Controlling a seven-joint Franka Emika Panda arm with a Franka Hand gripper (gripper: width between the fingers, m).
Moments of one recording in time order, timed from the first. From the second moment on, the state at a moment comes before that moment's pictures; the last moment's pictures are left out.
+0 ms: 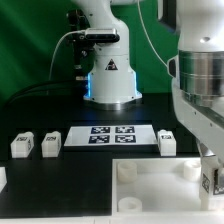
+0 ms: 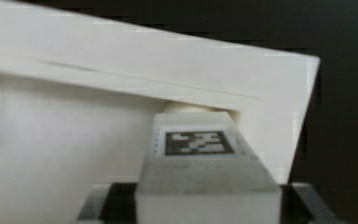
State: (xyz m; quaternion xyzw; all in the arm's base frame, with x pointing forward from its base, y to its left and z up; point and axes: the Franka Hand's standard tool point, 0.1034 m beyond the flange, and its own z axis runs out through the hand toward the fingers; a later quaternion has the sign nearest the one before) arm 0.634 0.120 0.072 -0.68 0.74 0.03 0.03
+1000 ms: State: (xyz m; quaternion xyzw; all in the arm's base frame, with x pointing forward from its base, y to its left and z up) arm 0.632 0.126 0.075 -0.55 0.83 0.04 0.06
